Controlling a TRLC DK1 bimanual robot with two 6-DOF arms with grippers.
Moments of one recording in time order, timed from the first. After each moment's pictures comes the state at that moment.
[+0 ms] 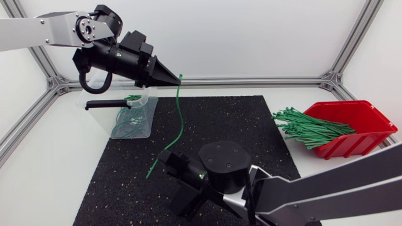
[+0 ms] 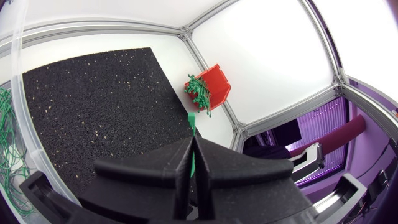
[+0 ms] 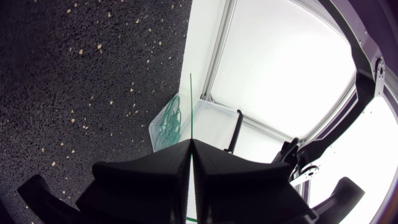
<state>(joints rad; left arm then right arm) -0.22 1.90 1.63 -0.80 1.06 0.01 1.04 1.76 0.59 0.89 0.12 -1.92</state>
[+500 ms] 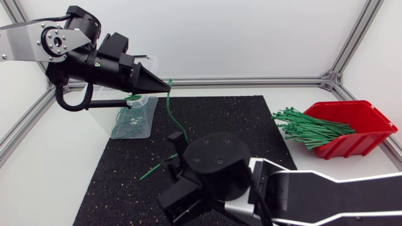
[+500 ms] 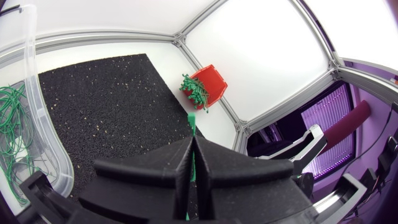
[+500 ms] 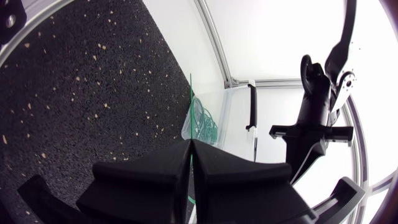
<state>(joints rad) -0.19 1.66 1.34 -0.65 1.06 0.03 1.14 1.51 0.67 0.35 0.25 -1.32</state>
